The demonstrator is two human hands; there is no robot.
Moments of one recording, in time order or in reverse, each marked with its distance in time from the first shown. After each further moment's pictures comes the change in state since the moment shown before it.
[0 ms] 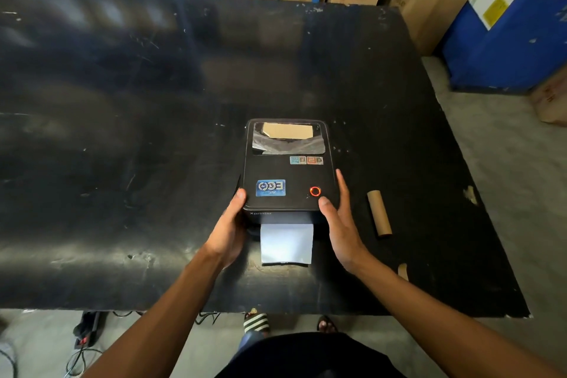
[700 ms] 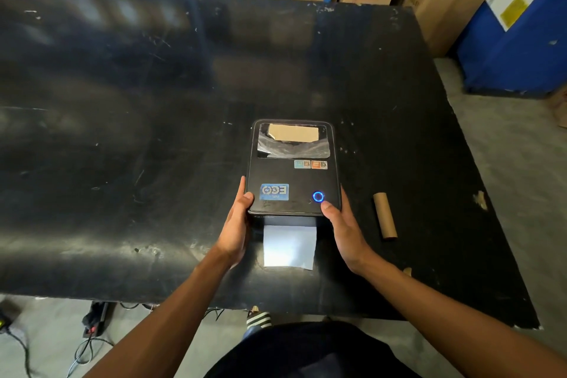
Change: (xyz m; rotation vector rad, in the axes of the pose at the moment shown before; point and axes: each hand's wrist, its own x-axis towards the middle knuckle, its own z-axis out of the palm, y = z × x) left_hand 0.010 -0.018 -0.005 0.048 0.156 0.055; right_hand 0.003 0.006 -0.003 -0.005 -0.016 0.039
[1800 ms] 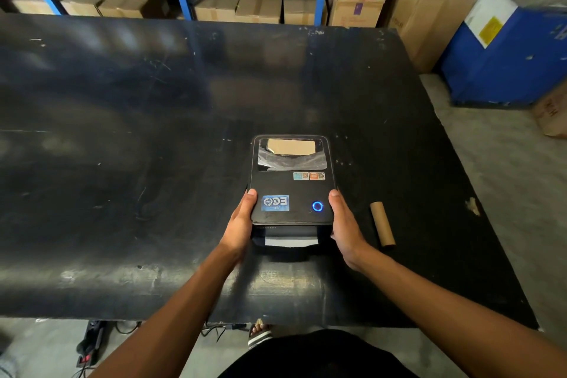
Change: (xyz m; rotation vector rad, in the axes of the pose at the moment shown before) left_hand -0.003 0.034 0.018 0.107 0.073 -0.026; right_hand 0.015 -0.023 0.007 0.004 0.096 0.212
